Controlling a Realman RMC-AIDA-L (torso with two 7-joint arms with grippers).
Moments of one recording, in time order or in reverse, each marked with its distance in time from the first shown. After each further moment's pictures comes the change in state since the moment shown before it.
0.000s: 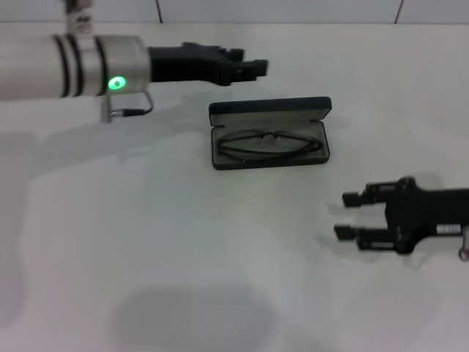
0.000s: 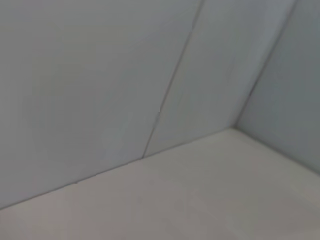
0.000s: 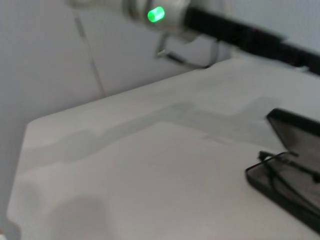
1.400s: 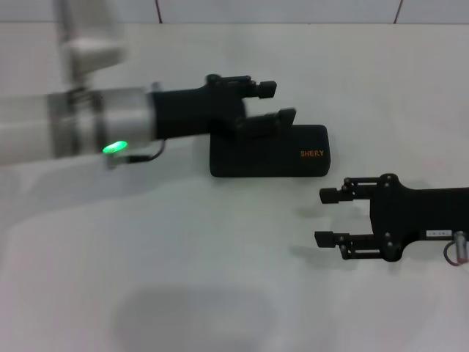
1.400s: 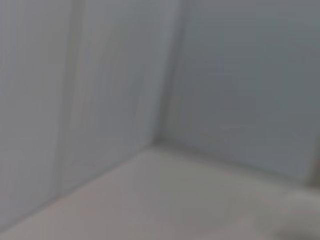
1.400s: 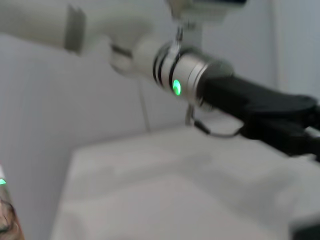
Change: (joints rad) left arm 0.257 -0.001 0.325 0.136 -0.406 0.209 0.396; right arm 0.014 0.017 0.006 0.038 0.096 -0.120 -0.178
